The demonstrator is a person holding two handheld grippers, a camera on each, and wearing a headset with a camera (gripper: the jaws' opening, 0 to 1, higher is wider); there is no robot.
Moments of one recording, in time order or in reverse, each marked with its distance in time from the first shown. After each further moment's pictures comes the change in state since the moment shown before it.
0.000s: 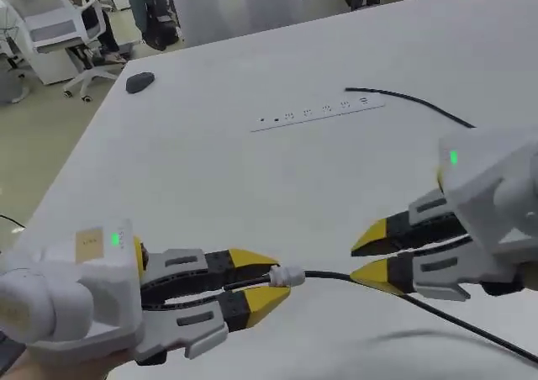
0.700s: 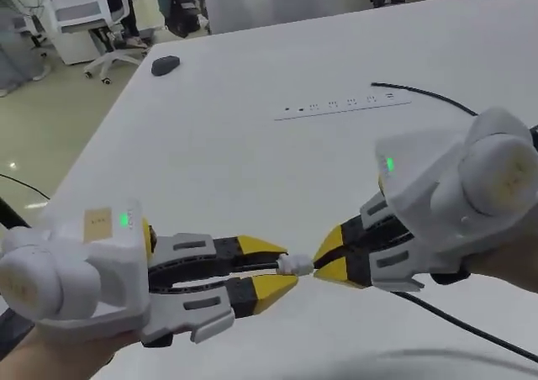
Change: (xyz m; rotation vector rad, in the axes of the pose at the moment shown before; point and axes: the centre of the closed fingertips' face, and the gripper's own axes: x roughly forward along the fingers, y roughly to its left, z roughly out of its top) left arm -0.038 -0.002 -0.006 -0.008 -0.034 0.041; right arm 0.041 0.022 0.023 -0.156 0.042 0.089
